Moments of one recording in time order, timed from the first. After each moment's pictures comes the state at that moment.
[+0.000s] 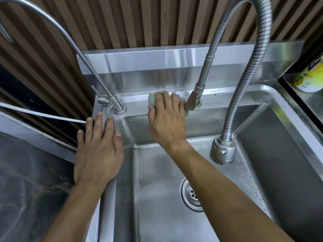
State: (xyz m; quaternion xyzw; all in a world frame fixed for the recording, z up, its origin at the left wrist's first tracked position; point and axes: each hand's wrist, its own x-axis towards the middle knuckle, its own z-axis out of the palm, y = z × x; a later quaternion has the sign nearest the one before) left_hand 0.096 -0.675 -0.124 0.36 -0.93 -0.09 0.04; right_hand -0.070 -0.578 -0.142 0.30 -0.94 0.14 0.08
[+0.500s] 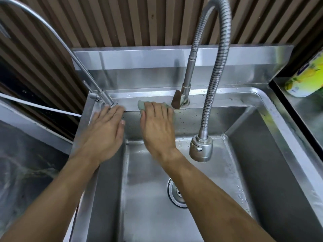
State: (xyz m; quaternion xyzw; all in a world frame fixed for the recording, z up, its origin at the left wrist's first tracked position) left_hand 0.061 -0.665 -0.107 0.23 -0.97 -0.10 0.04; right_hand -0.051 -0.541 -0.126 0.38 -0.90 0.20 0.04
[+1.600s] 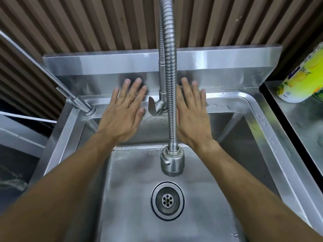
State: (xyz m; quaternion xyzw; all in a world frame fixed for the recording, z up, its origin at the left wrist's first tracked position) left_hand -0.056 -0.637 -0.130 0.14 -0.99 0.01 0.10; right_hand -0.179 -0.442 -0.129 0.42 -0.89 0.14 0.08
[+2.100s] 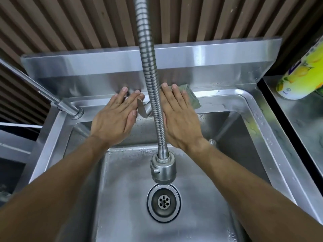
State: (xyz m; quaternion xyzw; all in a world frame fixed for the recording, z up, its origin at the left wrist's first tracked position) left_hand -0.066 -0.646 -0.139 0.11 -0.99 0.00 0.04; right_hand -0.186 -0.452 -0.134 0.48 -0.87 0.11 0.05
